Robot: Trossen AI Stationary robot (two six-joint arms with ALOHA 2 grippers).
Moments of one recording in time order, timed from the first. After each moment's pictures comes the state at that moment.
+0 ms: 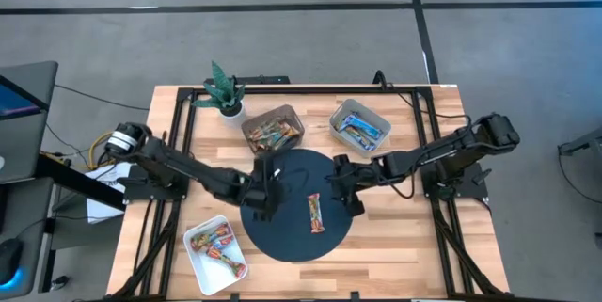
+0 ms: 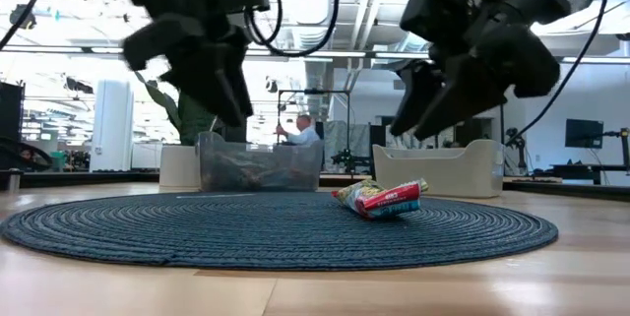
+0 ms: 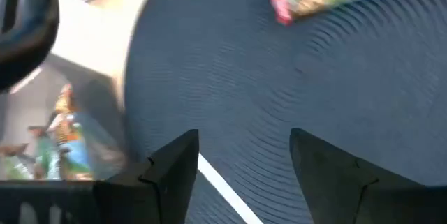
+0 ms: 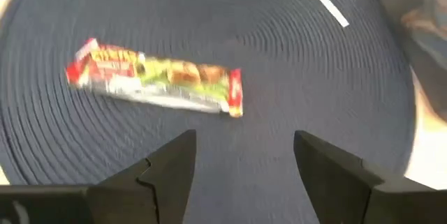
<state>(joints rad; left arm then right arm) -0.32 1.62 1.04 -0.51 -0.47 -0.11 0.18 1.51 0.76 -0.11 0.06 -0.21</state>
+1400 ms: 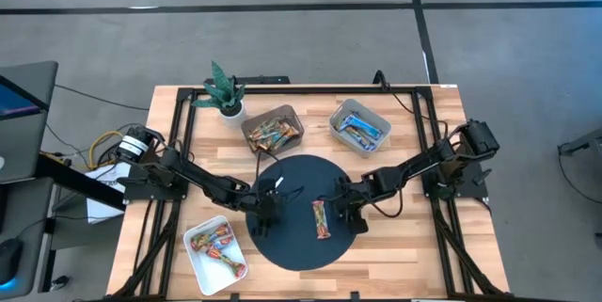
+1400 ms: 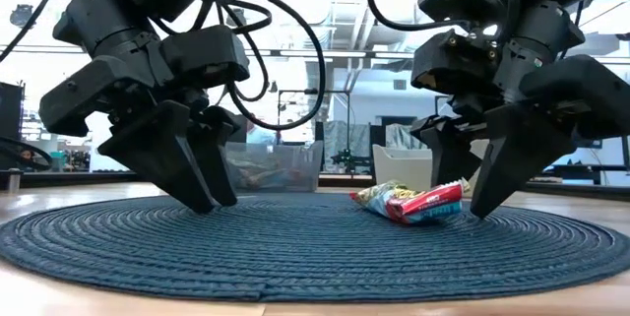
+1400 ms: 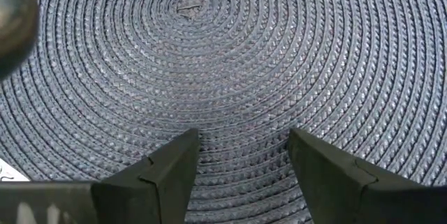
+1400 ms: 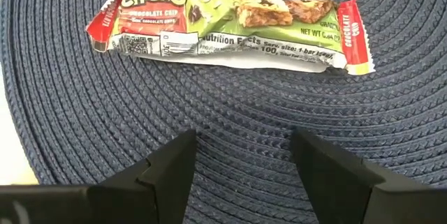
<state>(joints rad) -0.34 1.75 0.73 0.04 -0.10 -0.21 0.28 1.72 0.77 -0.09 -0.09 0.00</state>
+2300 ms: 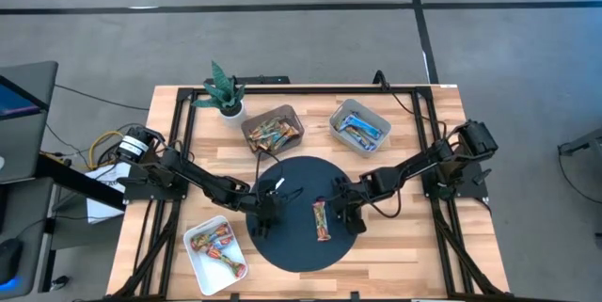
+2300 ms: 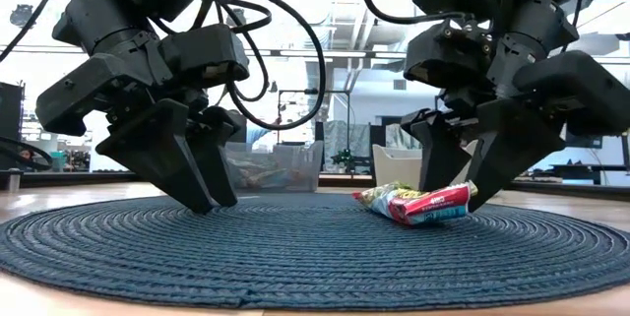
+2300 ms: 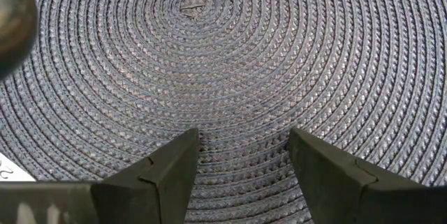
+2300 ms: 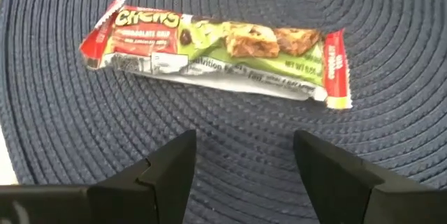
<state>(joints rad) -0.34 1.75 0.73 0.05 -0.09 -0.21 0.28 1.72 0.80 -0.08 -0.08 -0.05</state>
